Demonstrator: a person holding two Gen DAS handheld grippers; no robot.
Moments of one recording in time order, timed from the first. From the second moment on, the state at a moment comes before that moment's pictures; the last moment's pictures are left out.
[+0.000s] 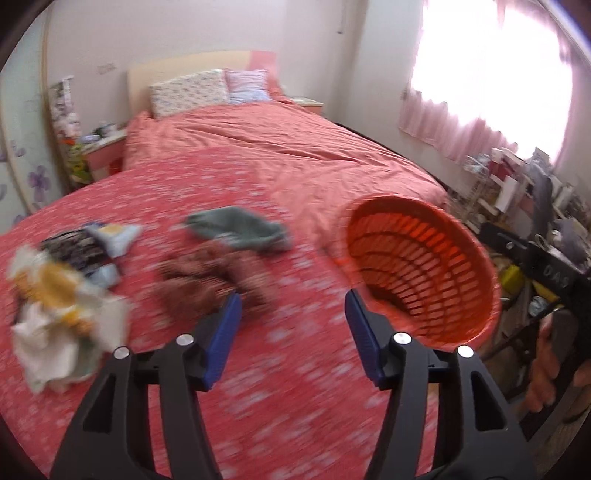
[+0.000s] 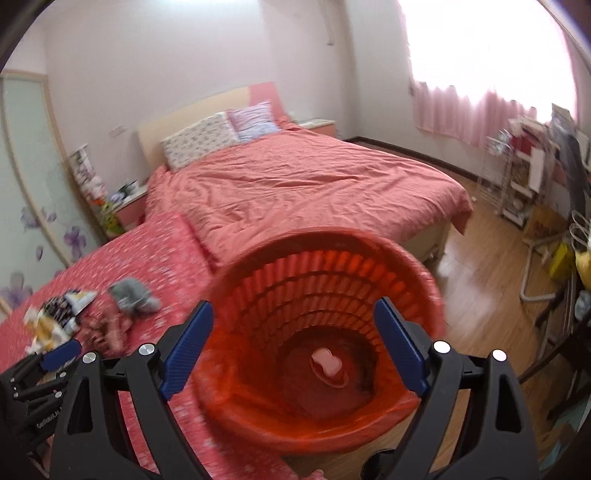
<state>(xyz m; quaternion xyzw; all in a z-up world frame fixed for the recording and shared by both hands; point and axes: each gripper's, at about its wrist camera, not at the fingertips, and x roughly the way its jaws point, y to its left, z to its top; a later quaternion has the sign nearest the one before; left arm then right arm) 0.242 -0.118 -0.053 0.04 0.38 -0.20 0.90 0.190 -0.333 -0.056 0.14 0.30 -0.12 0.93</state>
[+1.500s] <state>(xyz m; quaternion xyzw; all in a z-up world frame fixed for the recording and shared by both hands) 0.265 0.089 -0.072 -0.04 0.39 -0.05 0.92 0.273 -0.130 -0.100 0.03 0.43 0.04 0.90</state>
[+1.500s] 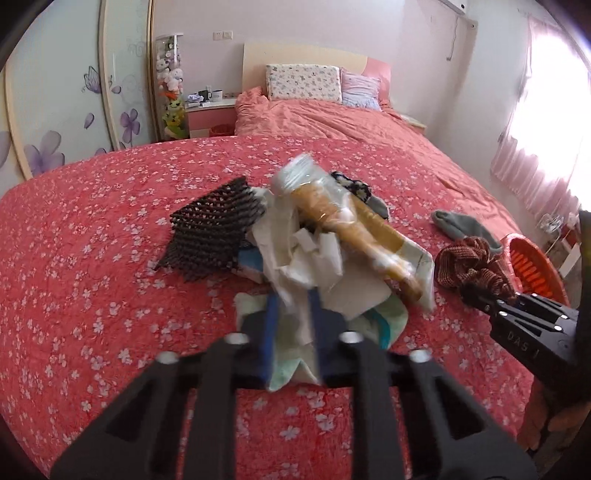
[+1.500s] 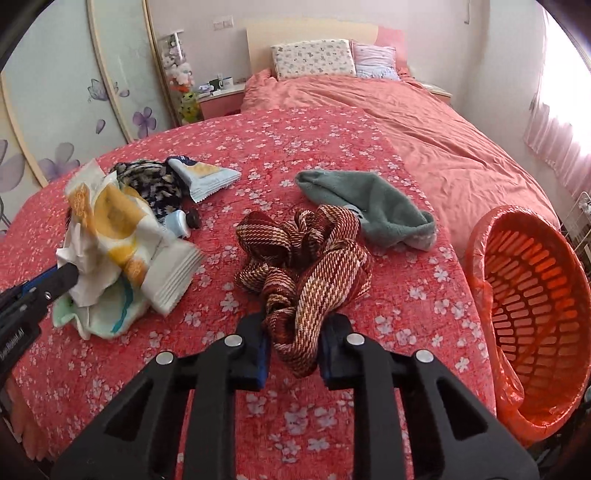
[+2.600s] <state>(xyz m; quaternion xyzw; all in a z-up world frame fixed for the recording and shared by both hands) 0.245 0.165 -0.082 -0.10 0.41 0.01 0.91 0.287 -0.137 -0.107 0.05 0.43 0.02 0.90</state>
